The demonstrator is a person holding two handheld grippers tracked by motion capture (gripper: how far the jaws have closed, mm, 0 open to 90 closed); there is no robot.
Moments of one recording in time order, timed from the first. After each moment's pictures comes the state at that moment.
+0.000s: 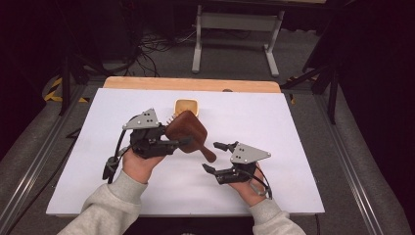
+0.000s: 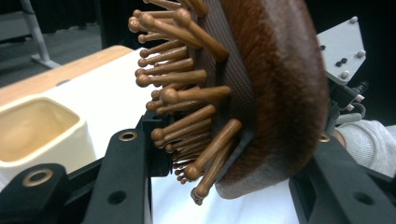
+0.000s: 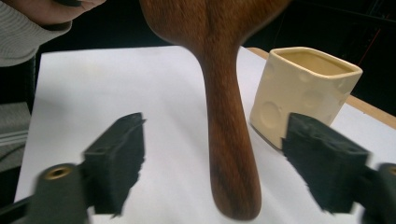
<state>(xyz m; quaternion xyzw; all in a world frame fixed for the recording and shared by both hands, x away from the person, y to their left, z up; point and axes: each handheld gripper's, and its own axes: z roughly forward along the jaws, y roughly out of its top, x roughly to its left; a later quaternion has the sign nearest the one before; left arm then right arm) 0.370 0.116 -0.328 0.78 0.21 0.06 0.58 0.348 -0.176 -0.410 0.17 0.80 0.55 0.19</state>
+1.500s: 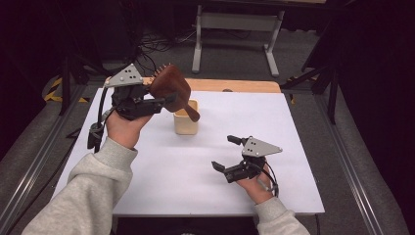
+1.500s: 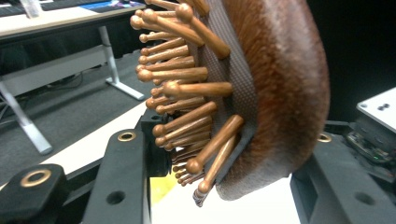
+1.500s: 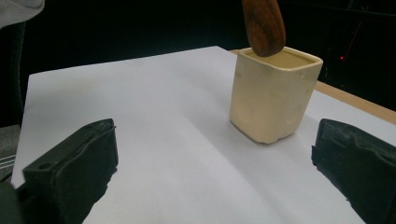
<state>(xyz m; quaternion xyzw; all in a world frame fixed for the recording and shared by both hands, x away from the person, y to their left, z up) 0.412 0.142 -0.254 0.76 0.25 0.17 0.57 0.357 -0.199 -0.407 0.21 0.78 0.57 0.19</state>
